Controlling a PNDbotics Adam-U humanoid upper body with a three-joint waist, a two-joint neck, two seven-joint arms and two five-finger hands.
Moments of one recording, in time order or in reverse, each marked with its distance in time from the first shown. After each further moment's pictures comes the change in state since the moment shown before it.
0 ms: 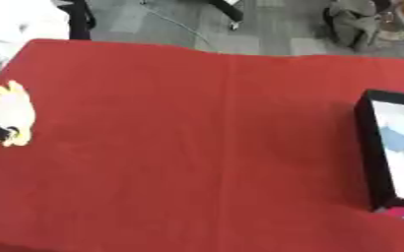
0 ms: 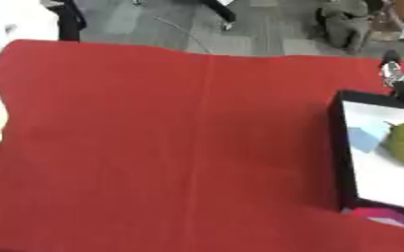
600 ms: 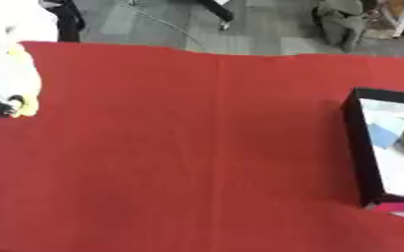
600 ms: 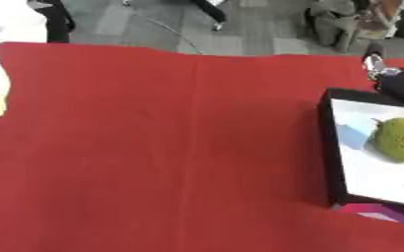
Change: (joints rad) left arm 0.037 0.021 -0.079 -0.313 0.089 -0.101 0.132; right arm -0.056 0.006 0.033 -0.033 -0.011 -0.020 0.026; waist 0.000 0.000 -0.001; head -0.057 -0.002
